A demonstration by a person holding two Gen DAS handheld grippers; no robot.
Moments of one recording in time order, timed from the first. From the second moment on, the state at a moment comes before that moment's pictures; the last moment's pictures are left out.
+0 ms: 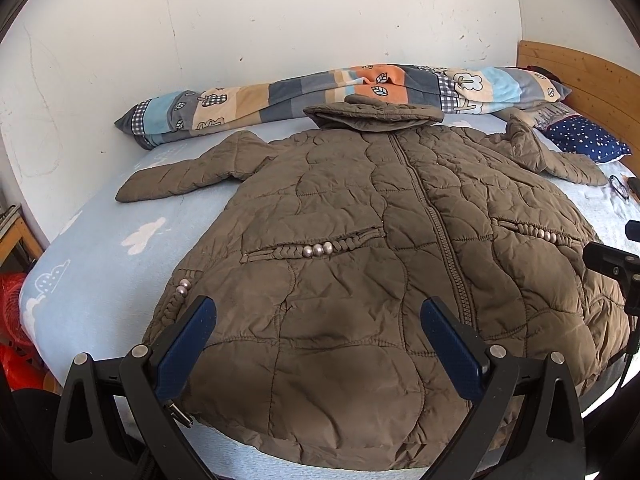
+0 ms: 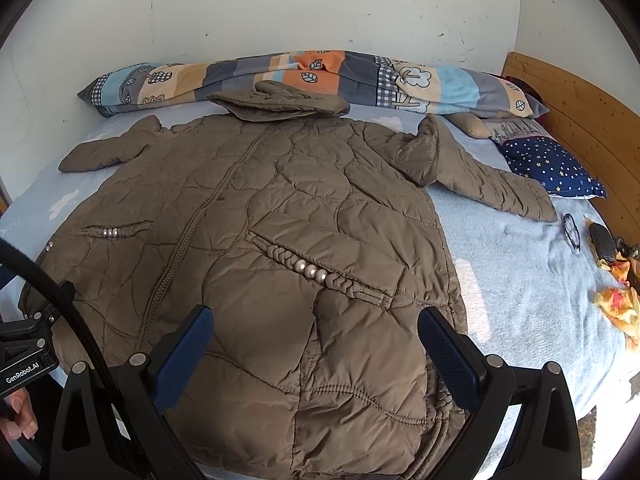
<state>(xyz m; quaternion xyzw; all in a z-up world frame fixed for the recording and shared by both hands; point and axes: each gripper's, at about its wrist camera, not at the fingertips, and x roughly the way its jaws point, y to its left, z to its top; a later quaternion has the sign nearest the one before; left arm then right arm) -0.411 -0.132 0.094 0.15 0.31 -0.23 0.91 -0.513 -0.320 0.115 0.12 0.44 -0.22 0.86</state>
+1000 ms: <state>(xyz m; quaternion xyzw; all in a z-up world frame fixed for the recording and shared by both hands) -0.412 -0.128 0.162 0.10 0.25 -0.25 0.93 -0.532 -0.334 0.130 0.13 0.42 -0.25 0.86</state>
